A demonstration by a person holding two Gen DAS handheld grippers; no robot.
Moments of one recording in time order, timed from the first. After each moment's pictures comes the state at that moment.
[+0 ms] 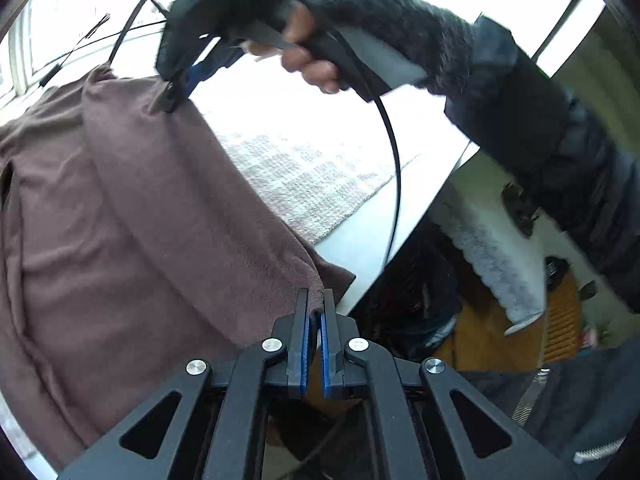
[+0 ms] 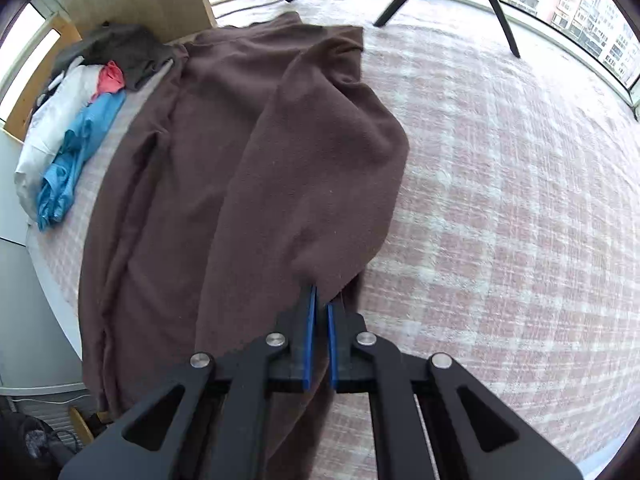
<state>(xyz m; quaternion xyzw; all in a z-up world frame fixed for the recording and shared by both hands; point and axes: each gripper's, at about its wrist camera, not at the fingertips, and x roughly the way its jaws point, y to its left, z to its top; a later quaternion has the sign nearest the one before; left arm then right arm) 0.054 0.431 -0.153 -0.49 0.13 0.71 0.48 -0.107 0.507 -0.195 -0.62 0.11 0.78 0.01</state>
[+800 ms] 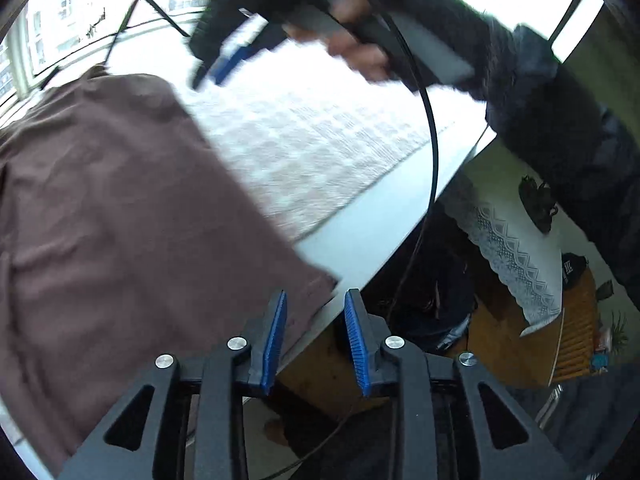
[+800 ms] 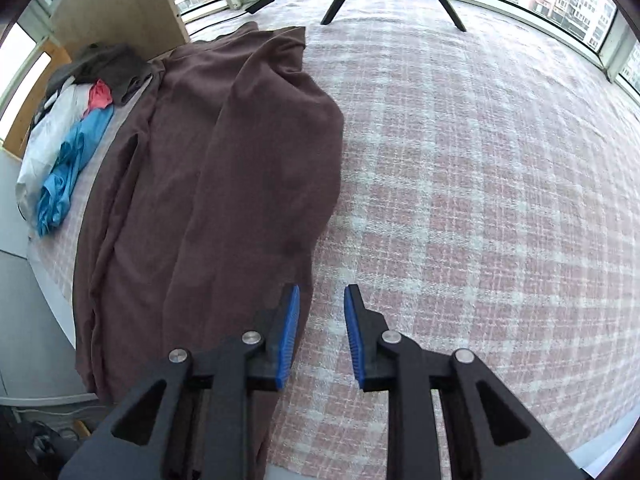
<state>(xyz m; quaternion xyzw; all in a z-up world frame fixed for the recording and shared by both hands) 0.077 0.463 -0.161 -0.50 0.14 0.73 0.45 -0.050 0.558 -0.176 -0.59 0.15 0.79 0.04</state>
